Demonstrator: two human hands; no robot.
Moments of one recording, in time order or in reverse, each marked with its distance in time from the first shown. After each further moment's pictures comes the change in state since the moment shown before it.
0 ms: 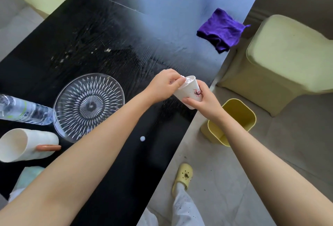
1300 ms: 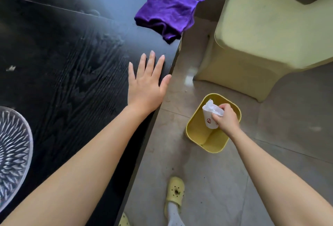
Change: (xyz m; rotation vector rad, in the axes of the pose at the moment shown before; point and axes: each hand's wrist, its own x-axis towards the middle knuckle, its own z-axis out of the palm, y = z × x) left_hand 0.121 -0.008 0.148 0.711 0.093 -0.035; right_hand 0.017 0.265 -0.128 -0.275 0.405 0.584
